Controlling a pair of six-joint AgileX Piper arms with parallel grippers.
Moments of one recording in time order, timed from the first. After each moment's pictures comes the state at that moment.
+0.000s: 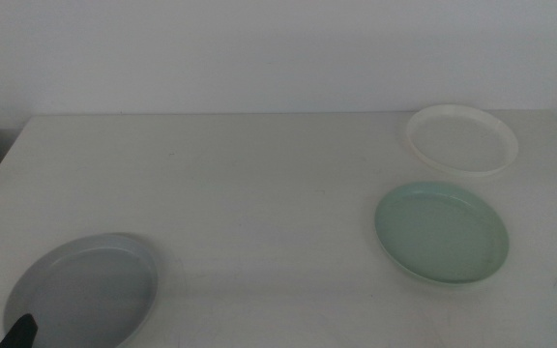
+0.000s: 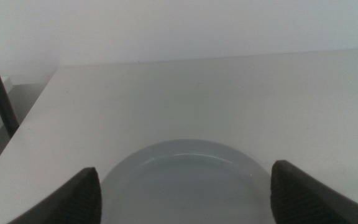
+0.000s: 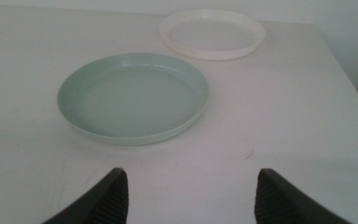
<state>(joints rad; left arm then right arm) -0.09 -0.01 0.03 -0.01 0.22 -0.02 0.07 -0.01 0.03 0.05 0.37 -0.05</state>
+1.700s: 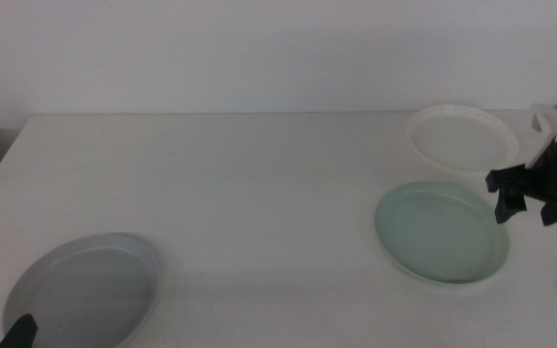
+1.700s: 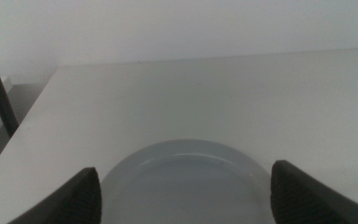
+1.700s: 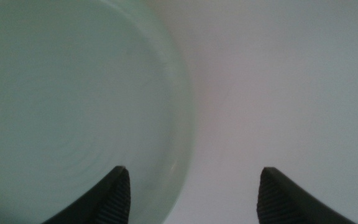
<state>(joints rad) -0.09 -0.01 0.03 -0.01 0.22 -0.02 0.02 1.77 -1.22 0.04 0.86 0.09</state>
